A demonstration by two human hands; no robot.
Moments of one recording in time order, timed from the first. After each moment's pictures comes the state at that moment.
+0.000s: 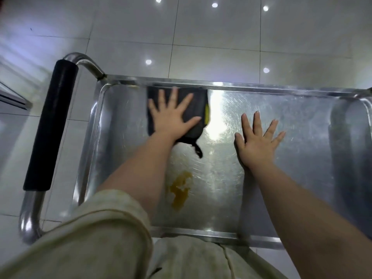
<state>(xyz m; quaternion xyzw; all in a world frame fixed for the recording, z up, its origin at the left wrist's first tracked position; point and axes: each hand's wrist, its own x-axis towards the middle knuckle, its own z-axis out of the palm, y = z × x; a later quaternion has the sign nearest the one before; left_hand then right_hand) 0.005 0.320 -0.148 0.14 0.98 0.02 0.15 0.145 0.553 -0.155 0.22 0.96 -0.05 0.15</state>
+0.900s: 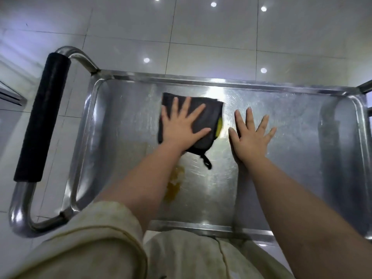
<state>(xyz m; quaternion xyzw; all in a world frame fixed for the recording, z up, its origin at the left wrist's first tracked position) 0.057 0.354 -0.145 0.20 0.97 0.02 0.16 0.146 0.562 -0.154 0.21 0.96 -0.08 0.15</state>
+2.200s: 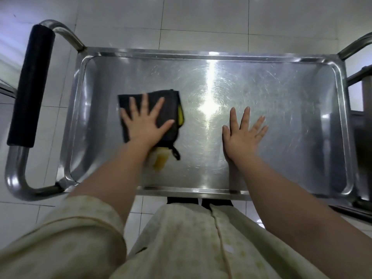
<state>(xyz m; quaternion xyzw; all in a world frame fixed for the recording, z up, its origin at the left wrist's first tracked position) 0.122 0.286 -0.148 0.09 0.98 0.02 0.16 0.240 0.553 -0.160 0.26 0.95 -0.08 0.14</state>
